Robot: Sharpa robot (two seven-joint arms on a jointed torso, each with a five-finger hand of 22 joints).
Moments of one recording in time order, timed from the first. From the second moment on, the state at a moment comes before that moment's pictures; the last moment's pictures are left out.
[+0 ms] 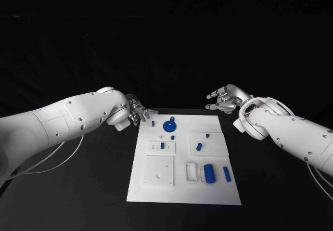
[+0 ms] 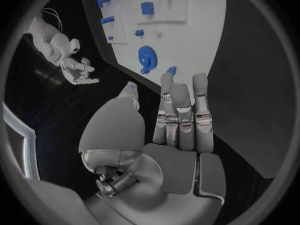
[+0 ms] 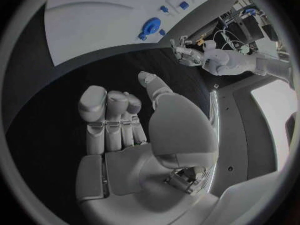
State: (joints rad) left arm 1.43 -0.51 -0.17 1.01 -0.76 -0.05 -0.45; left_hand 1.10 -0.16 -0.02 0.28 0.10 1.17 0.03 0.10 0.40 1.47 -0.05 0.37 0.11 1.34 -0.10 1.08 0.50 0.02 1.28 -0.12 0.30 1.30; right arm 1.09 -0.70 0.30 1.21 -1.28 -0.29 -0.07; right_hand 1.28 -0.14 0.16 -0.08 0.53 0.99 0.12 0.06 0.06 1.27 0.00 0.98 1.16 1.43 -0.07 0.95 0.99 0.08 1.47 -0.09 0.89 1.31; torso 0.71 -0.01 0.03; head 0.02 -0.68
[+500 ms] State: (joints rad) left arm 1.43 -0.45 -0.17 0.88 -0.84 0.00 -0.44; left_hand 1.12 -0.13 -0.02 0.25 0.18 1.17 0.02 0.13 0.55 1.47 -0.05 0.38 0.13 1.34 -0.10 1.09 0.50 0.02 1.29 -0.12 0.27 1.31; right arm 1.09 -0.71 0.30 1.21 -1.28 -0.30 -0.07; right_hand 1.28 -0.14 0.16 -0.08 0.53 0.99 0.12 0.06 0.06 1.27 0.00 0.98 1.16 1.43 -0.07 0.95 0.99 0.08 1.47 -0.09 0.88 1.31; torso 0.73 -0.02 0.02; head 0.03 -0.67
